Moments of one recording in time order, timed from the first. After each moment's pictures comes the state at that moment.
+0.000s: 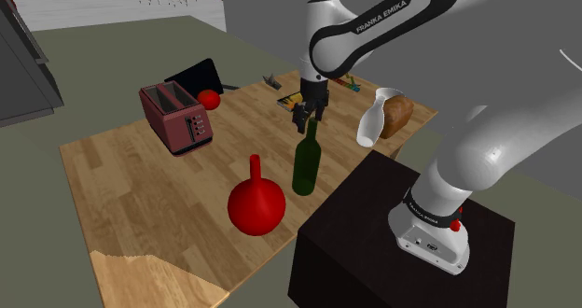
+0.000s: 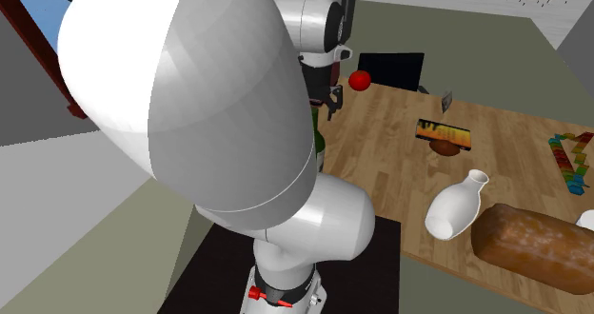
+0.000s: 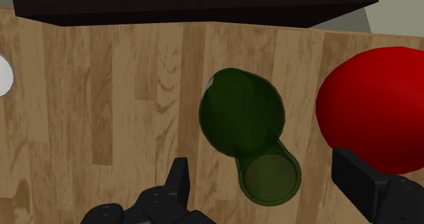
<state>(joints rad) 0.01 -0.35 0.12 -2.62 0.06 2.22 0.05</state>
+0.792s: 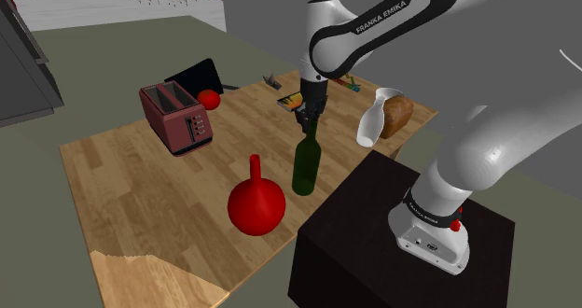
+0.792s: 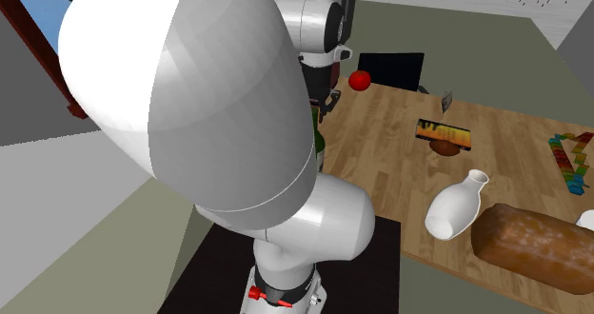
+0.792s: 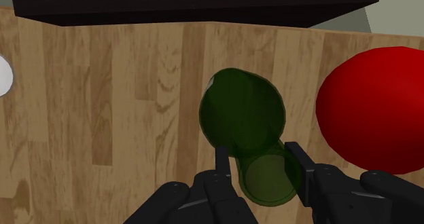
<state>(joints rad) 0.01 -0.35 0.12 -2.62 0.06 2.23 0.05</state>
